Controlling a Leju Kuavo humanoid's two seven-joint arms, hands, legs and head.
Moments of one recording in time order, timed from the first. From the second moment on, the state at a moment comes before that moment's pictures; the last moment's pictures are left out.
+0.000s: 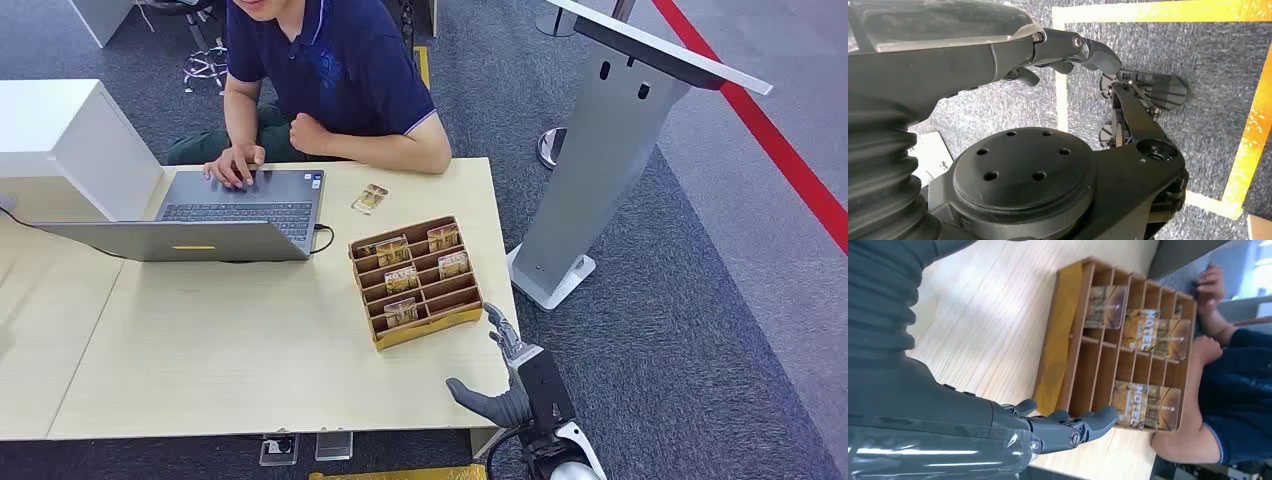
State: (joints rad) left arm -0.11 -0.02 -1.17 -0.22 1.34 0.19 -0.13; right arm 0.00 -0.18 0.58 -1.46 0.01 -0.43 -0.21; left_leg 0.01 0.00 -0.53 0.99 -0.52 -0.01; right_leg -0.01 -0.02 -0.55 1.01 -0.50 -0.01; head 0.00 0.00
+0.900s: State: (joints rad) left arm -0.12 -0.02 -1.17 -0.22 1.31 0.18 -0.10; right arm -0.23 -0.06 0.69 -1.45 1.01 -0.35 0.46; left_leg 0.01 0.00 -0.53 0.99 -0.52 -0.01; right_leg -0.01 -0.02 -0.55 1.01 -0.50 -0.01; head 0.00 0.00
